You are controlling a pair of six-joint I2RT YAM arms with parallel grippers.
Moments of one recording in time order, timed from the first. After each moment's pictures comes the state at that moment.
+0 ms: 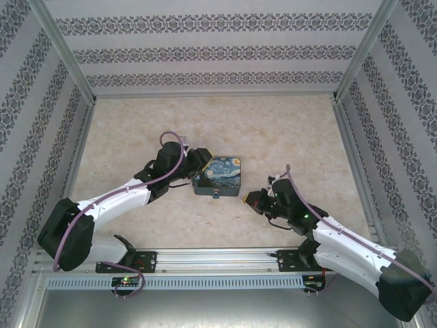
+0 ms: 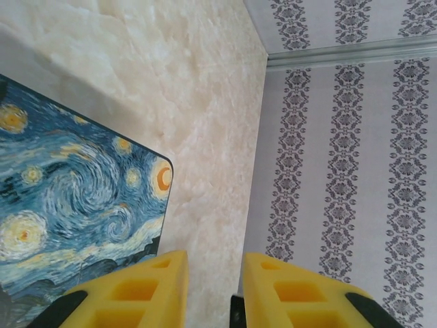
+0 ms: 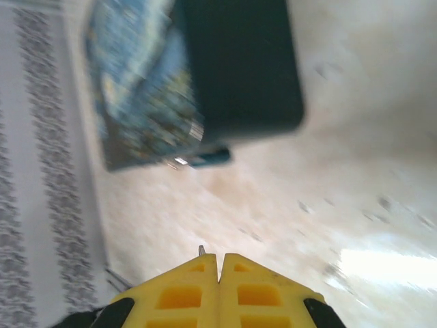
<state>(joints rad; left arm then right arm) -0.60 1.33 0.75 0.17 0.21 -1.32 0.67 0.80 0.29 -0.15 -0.26 1.24</state>
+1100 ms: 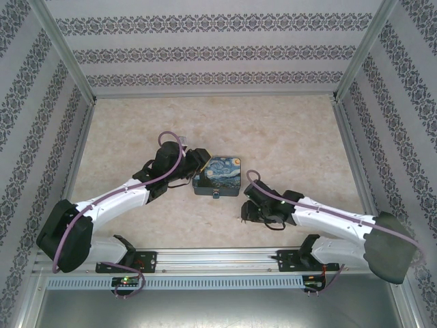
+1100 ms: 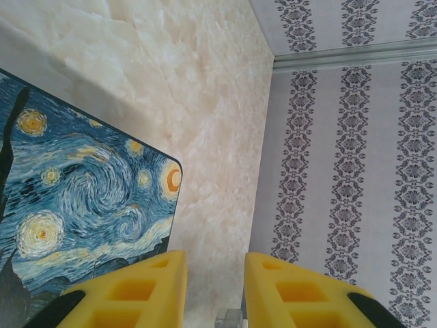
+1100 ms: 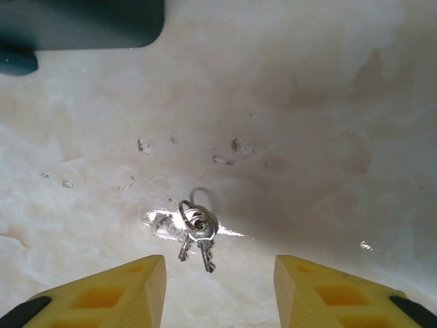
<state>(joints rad) -0.59 1.32 0.74 0.15 0.21 -1.31 0.88 1.15 0.57 -0.61 0.00 0.94</state>
